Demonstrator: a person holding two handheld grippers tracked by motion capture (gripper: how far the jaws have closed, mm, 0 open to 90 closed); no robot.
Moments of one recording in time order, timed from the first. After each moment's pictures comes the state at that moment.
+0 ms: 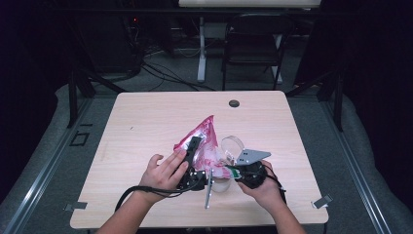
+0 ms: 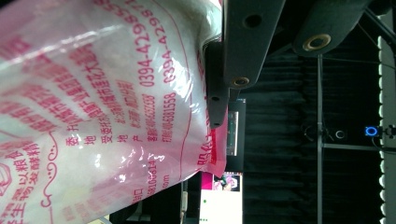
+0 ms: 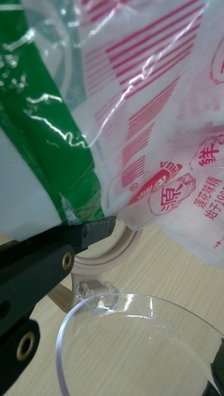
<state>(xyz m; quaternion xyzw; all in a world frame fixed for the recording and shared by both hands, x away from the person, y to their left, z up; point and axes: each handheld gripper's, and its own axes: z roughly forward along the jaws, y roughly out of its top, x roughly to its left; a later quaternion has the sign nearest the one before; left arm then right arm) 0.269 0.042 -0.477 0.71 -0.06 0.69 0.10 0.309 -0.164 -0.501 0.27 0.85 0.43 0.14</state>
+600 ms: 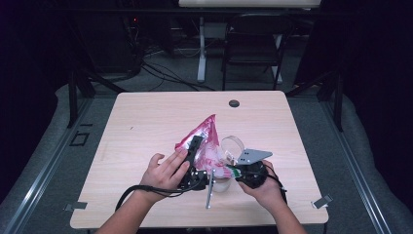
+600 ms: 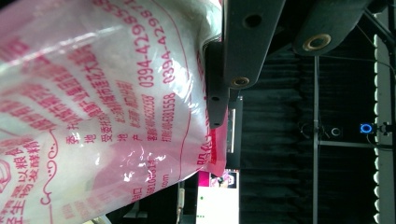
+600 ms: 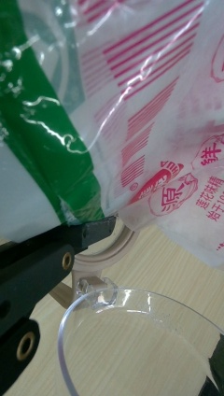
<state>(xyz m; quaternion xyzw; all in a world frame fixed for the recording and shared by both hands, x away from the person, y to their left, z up) 0.268 0.039 -0.472 0.70 -0.07 0.70 0.10 0.308 -0.166 -0.499 0.27 0.85 0.43 0.14</state>
